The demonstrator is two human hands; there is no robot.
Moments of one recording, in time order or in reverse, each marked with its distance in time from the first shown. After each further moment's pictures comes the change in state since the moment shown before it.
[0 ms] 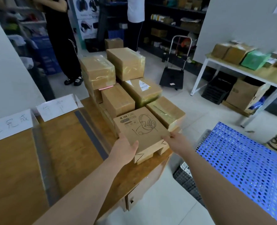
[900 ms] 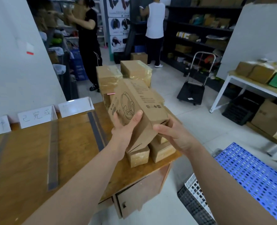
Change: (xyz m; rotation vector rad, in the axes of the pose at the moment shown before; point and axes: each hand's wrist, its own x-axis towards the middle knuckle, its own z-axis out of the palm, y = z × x) left_hand -0.048 0.086 -0.007 -0.894 0.177 -0.110; right_hand -0.039 -0.037 -0.081 0.658 -0.549 -0.583
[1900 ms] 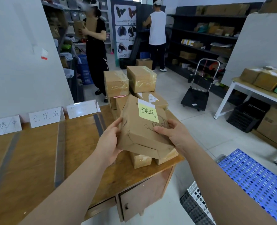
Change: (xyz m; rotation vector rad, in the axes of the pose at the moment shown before) left_hand -0.037 0.001 -0.038 -0.363 0.017 0.015; right_hand 0.007 0.007 0.003 -0.176 0.355 0.228
